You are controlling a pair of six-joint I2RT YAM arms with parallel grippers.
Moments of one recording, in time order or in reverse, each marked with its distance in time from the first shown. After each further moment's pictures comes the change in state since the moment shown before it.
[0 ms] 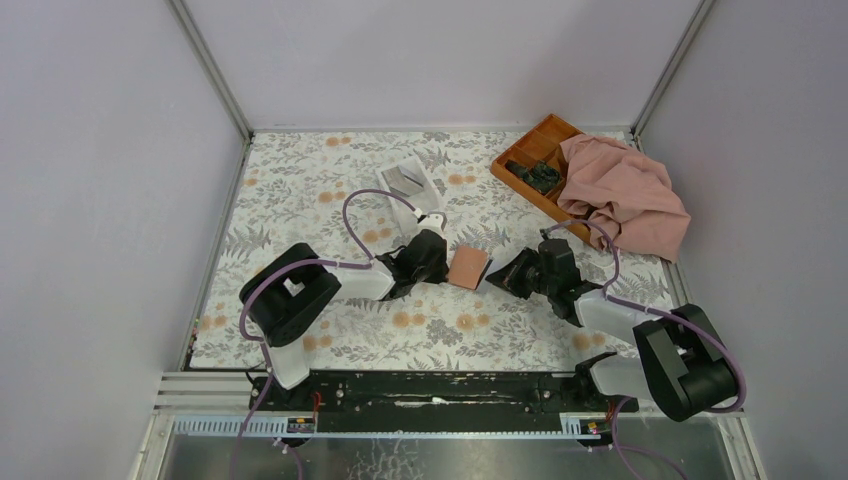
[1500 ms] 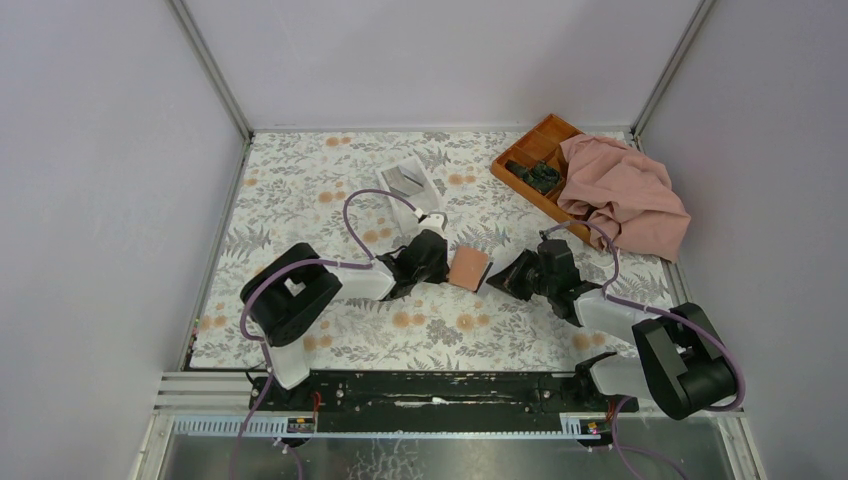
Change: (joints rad) left arm -0.002 0.004 0.003 0.002 -0.002 0.000; right arm 0.000 0.003 0.000 -0.025 0.002 -0.014
